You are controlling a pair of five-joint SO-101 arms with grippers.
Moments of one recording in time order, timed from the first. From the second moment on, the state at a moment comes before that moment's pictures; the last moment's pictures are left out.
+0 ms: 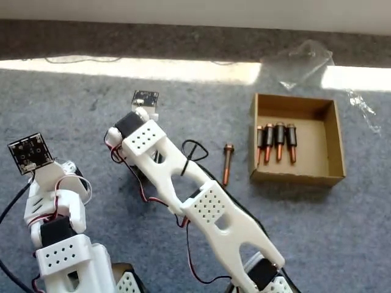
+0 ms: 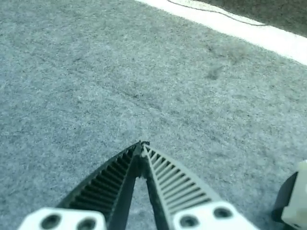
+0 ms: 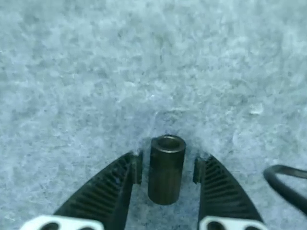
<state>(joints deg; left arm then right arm) -29.4 -76.2 82.6 36.4 7.6 -49.6 64.1 -69.7 96.9 -47.2</state>
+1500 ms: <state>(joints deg) -25.0 -76.2 86.5 30.6 7.6 -32.4 27.8 -51.4 99.9 -17.0</state>
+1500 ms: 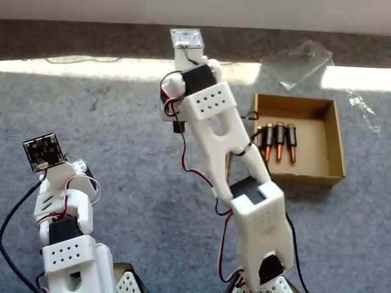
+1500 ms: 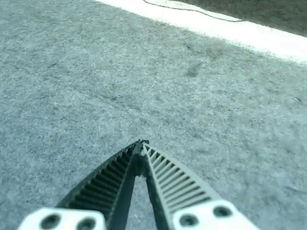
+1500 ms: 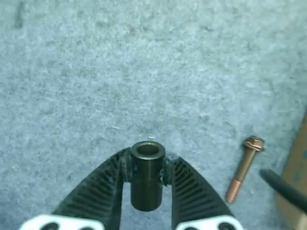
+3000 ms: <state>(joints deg) -22.8 -76.2 86.5 30.6 7.6 -18.7 -62.1 67.9 52.1 13.2</state>
